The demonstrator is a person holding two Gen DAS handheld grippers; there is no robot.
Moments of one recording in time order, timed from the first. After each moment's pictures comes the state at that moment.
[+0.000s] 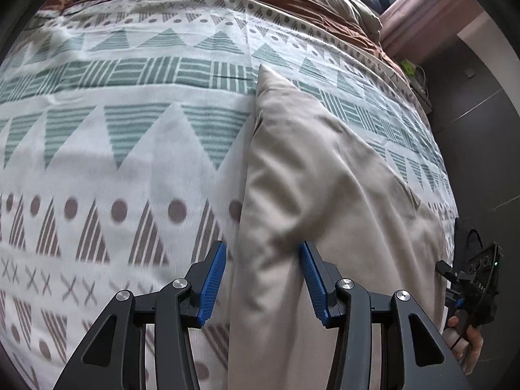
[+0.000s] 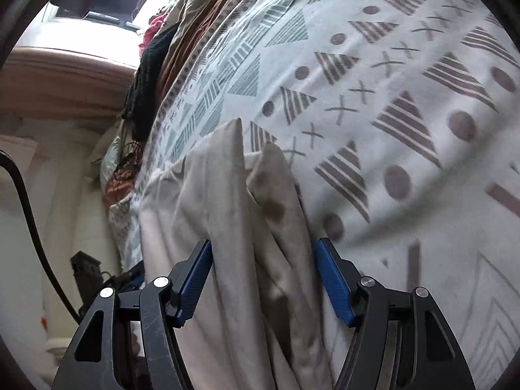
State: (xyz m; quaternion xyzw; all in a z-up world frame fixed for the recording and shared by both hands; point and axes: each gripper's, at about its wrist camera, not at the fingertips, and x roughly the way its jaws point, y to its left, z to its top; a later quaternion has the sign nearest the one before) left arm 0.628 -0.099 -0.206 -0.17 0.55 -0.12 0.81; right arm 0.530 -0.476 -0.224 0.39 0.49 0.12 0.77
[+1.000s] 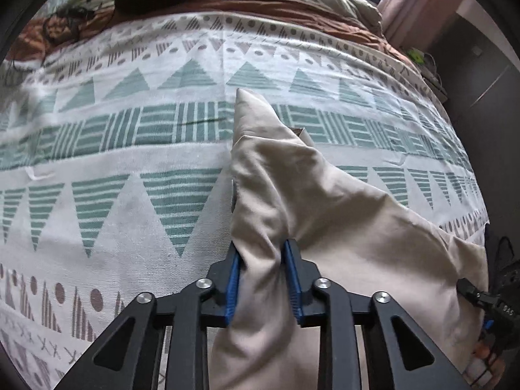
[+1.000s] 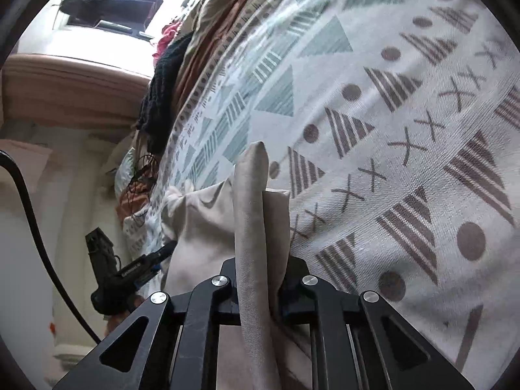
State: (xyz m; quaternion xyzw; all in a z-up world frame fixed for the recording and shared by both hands) left arm 0.685 -0.143 -0.200 -0.09 0.53 -0.09 0.84; right arm 0.557 -0.460 -0.210 0.40 0.45 0.14 0.79
